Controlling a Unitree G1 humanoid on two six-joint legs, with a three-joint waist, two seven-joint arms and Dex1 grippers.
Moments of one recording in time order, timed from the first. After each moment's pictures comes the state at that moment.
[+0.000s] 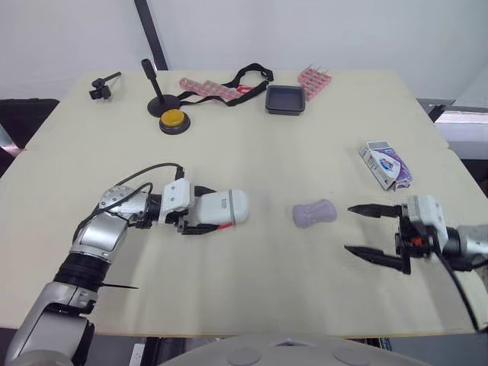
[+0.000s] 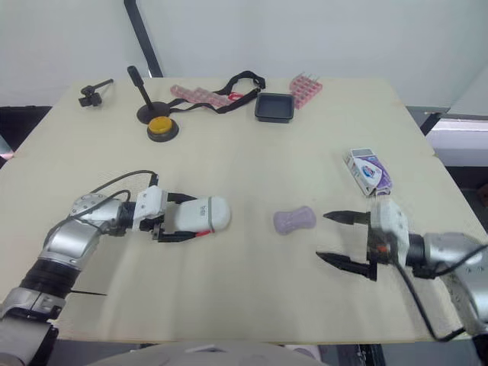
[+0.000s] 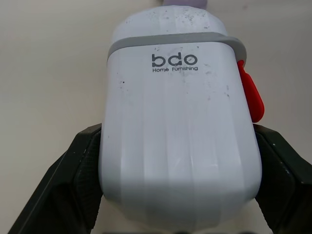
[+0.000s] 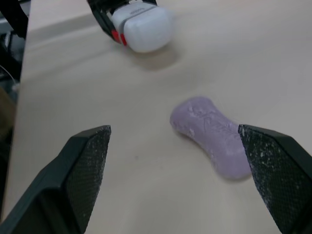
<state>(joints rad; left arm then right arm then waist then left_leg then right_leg) -0.32 0.58 -0.17 0.14 -0.25 -0.15 -1.29 0.10 -0.91 -0.21 -0.38 0.83 0.53 1.07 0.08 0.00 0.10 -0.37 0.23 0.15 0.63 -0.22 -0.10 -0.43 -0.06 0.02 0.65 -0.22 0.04</state>
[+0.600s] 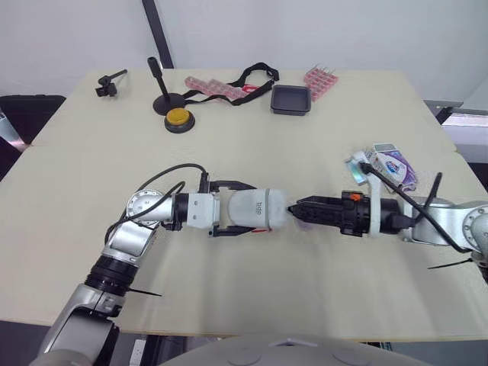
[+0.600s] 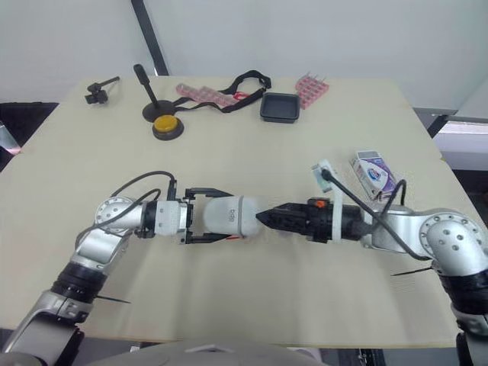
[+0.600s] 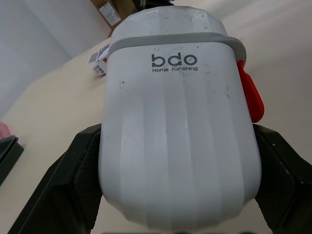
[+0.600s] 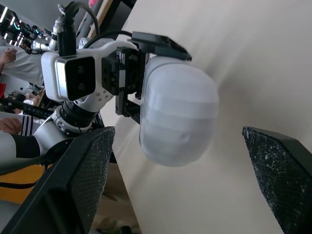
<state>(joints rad) -0.33 0.45 -0.24 0.06 -0.16 -0.42 -1.17 -0.29 -0.86 0.06 -0.38 1.86 1.07 0.07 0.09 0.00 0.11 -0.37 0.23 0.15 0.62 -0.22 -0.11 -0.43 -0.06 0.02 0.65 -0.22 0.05</state>
